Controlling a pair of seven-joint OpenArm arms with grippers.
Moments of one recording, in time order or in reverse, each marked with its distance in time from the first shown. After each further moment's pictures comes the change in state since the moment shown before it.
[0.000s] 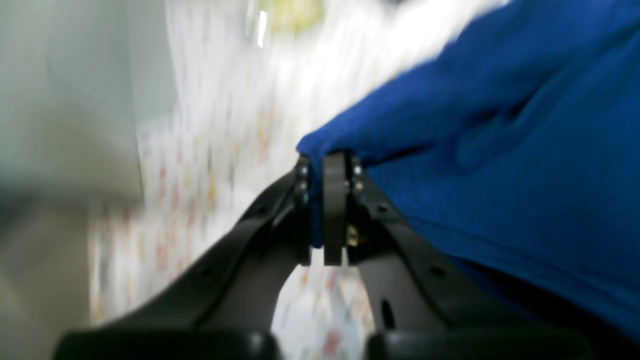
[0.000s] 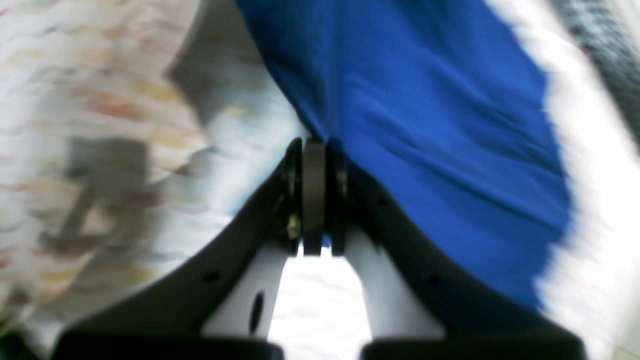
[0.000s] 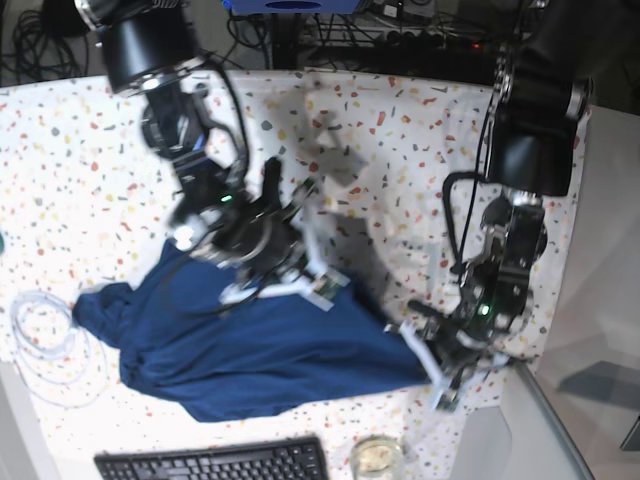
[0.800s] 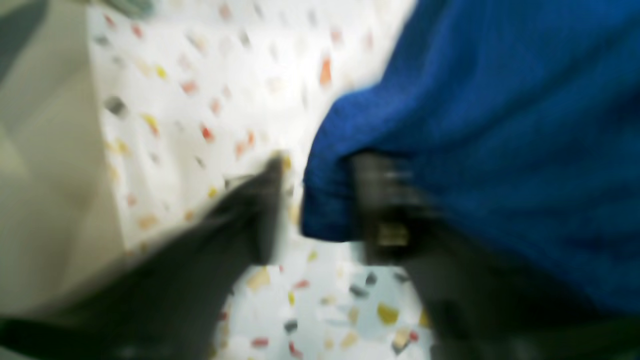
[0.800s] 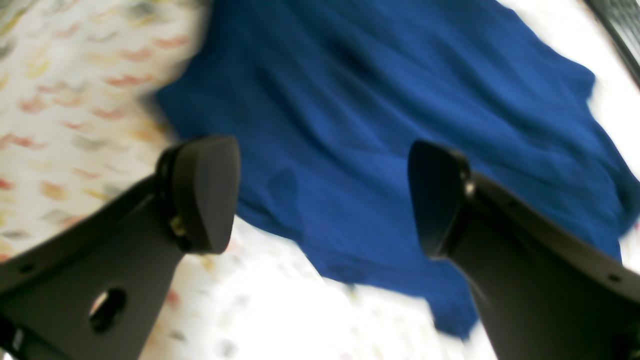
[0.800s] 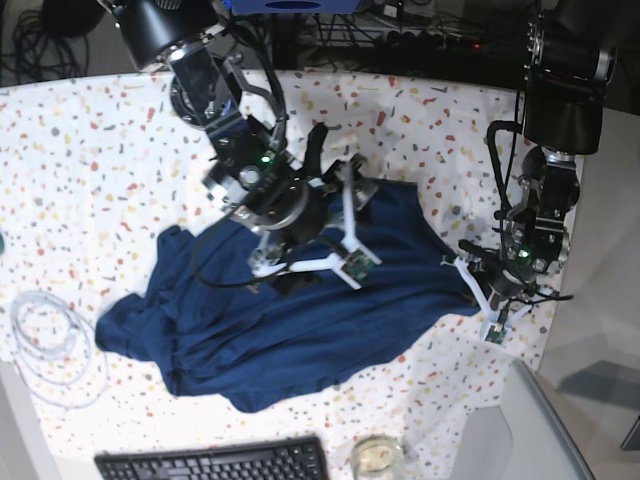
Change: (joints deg) left arm 6.1 -6.4 -2.4 -5.1 -0.2 -0.2 -0.8; right arm -5.4 0.6 -0.6 4.4 0.3 -10.6 6.2
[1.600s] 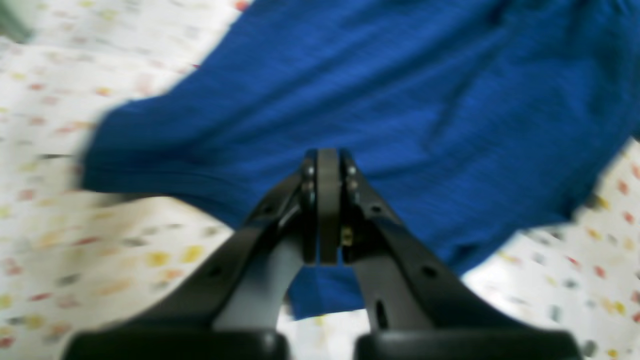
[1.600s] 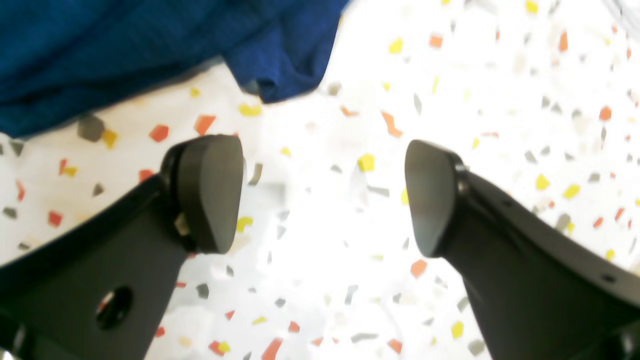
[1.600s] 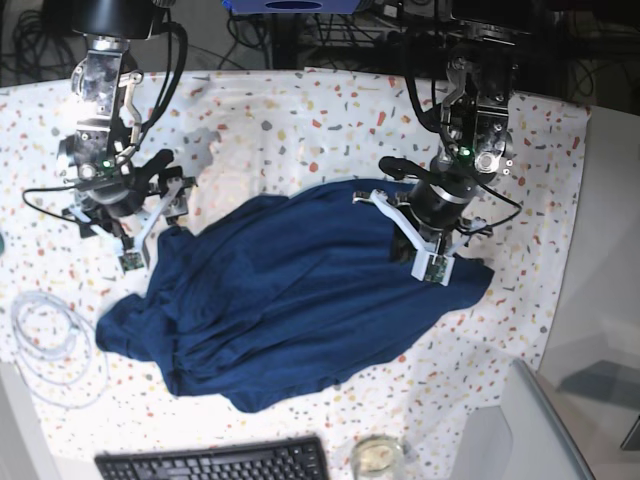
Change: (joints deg) left arm 23.7 15.5 -5.8 29.0 -0.2 -0.1 0.0; right arm -4.5 -0.7 36.5 -7.1 -0.5 -0.1 2.3
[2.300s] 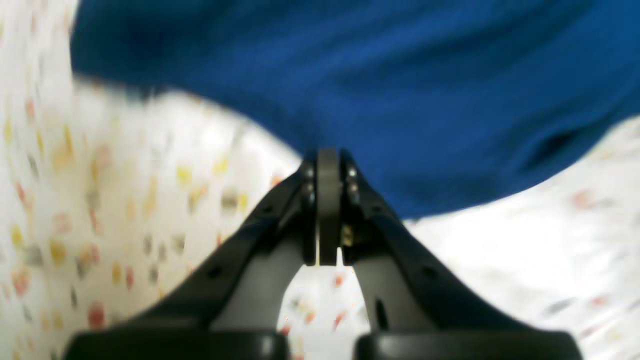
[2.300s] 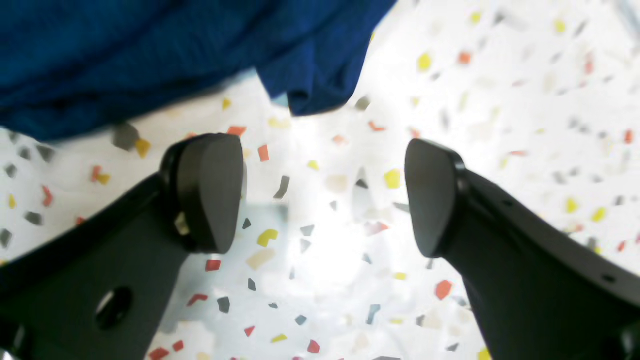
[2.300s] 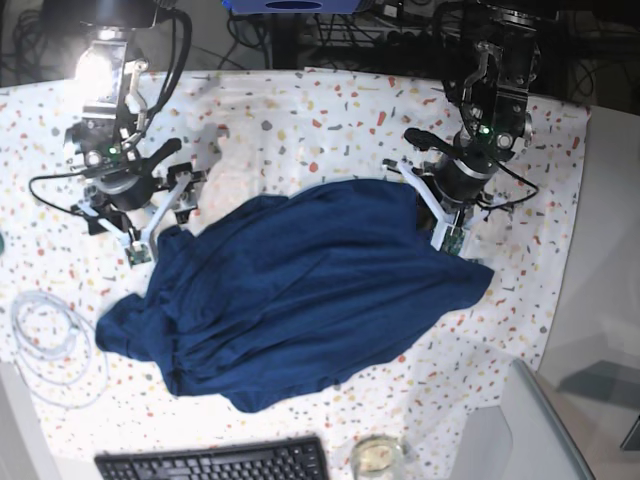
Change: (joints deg) left arm 3.6 -6.5 0.0 1.0 0.0 -0.1 0.3; right arm -2.4 -0.3 -0.9 1.2 1.3 0.0 5.9
